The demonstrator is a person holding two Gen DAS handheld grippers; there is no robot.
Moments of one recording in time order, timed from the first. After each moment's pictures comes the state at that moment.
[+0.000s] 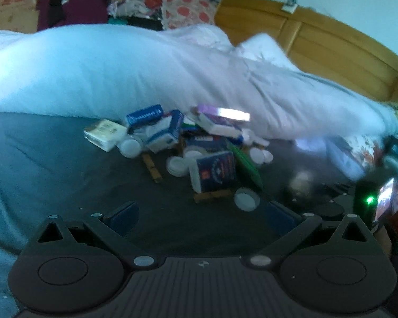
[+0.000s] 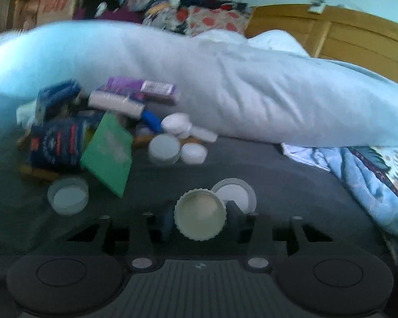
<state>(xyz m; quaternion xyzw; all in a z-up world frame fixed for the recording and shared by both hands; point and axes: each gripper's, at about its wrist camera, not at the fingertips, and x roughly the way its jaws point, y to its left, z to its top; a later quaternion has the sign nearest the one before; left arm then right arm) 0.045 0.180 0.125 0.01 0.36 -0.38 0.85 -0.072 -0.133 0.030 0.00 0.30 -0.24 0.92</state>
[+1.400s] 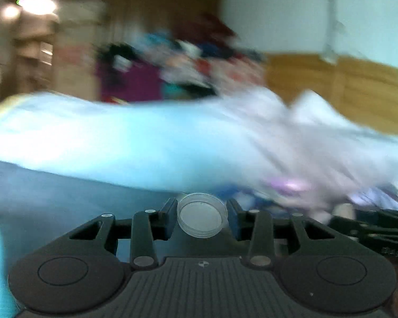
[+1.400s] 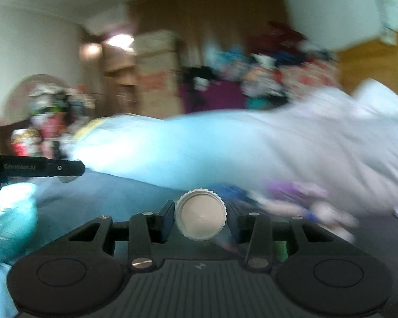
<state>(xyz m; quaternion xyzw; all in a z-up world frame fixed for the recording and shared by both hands) 0.023 0.272 0.206 0.02 0.21 -0.22 0.95 -0.089 -0.026 0.148 0.08 0.16 0.04 0.98</state>
